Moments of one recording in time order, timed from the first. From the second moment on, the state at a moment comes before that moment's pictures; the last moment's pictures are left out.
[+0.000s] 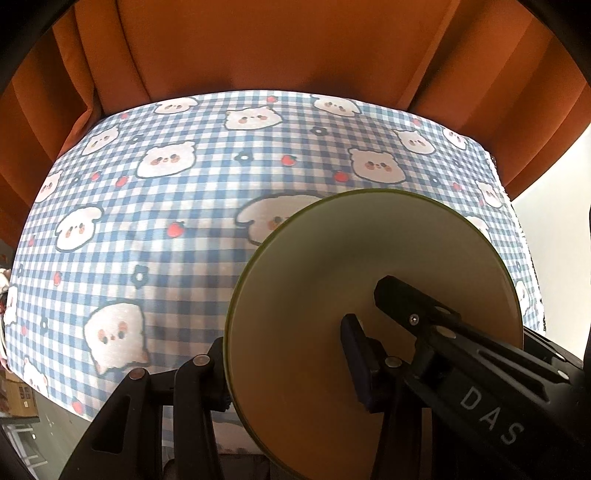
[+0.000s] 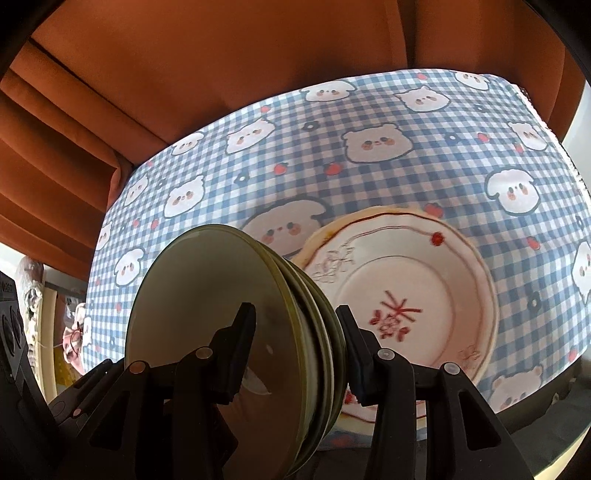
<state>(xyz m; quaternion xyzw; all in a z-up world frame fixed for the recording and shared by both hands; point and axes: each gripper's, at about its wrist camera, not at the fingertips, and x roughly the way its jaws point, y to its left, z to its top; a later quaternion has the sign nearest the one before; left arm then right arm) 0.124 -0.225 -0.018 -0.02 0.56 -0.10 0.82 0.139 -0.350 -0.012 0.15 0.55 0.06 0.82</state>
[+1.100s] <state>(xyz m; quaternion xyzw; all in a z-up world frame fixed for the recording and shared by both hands) 0.126 -0.299 -0.053 -0.04 0.60 -0.10 0.80 0.148 -0.431 -0.045 0.13 0.59 0.04 0.79</state>
